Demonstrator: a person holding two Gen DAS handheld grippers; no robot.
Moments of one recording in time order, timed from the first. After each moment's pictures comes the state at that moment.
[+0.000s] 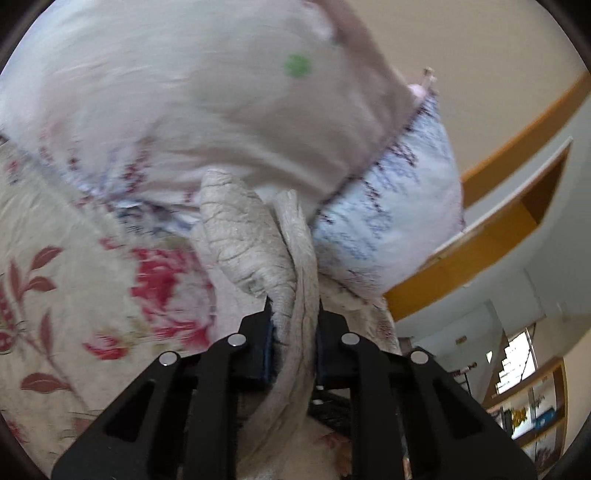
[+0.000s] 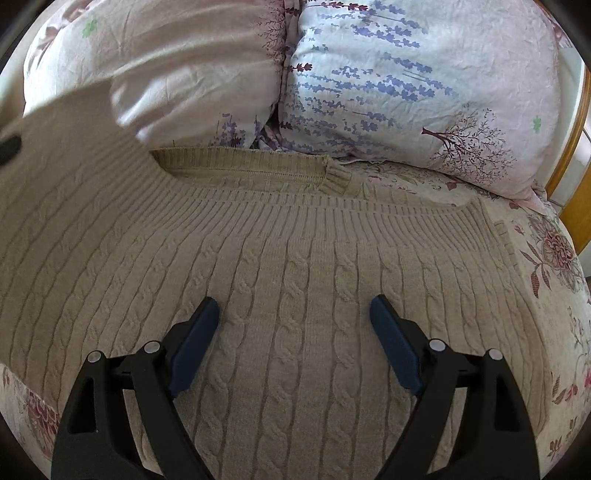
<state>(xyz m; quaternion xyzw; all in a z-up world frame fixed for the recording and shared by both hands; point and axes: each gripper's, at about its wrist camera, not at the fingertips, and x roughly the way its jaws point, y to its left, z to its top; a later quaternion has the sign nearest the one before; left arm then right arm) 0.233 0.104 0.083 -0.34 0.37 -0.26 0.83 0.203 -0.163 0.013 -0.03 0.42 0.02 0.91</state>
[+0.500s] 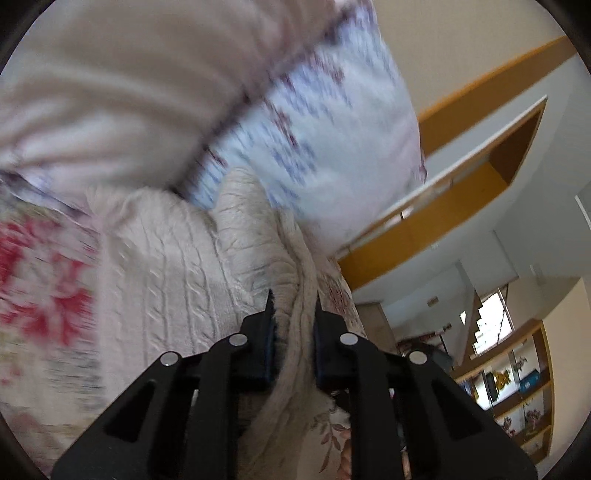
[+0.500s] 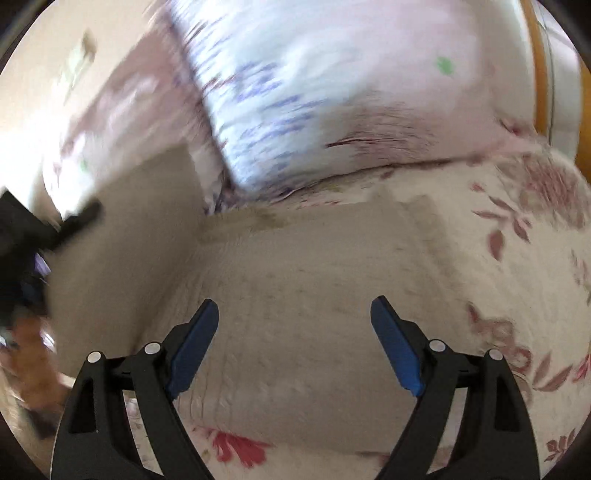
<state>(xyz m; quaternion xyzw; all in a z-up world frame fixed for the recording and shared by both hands) 0.253 -0.042 0.087 -0.32 0.39 -0.36 0.79 0.157 -0.326 0.054 0.20 0.36 0.07 0.91</state>
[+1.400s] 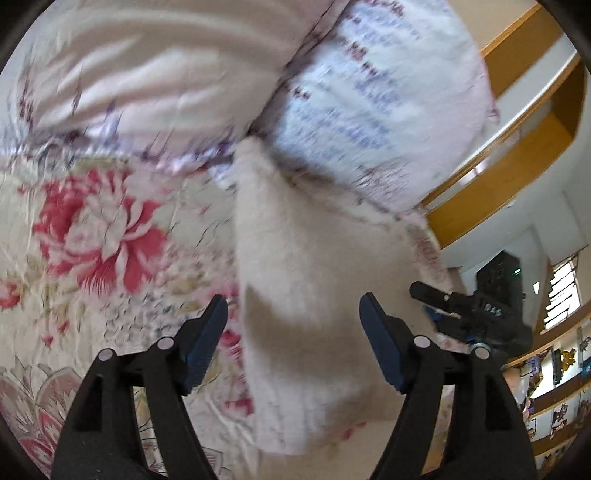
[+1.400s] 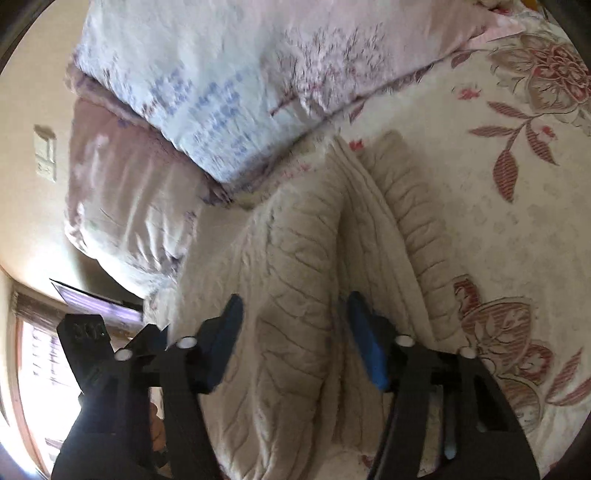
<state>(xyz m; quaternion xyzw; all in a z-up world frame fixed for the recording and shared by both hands) 0.239 -0.049 0.042 -0.20 0.47 -0.24 0.82 0.197 -0.356 0.028 0.32 0.47 0.15 0.81</state>
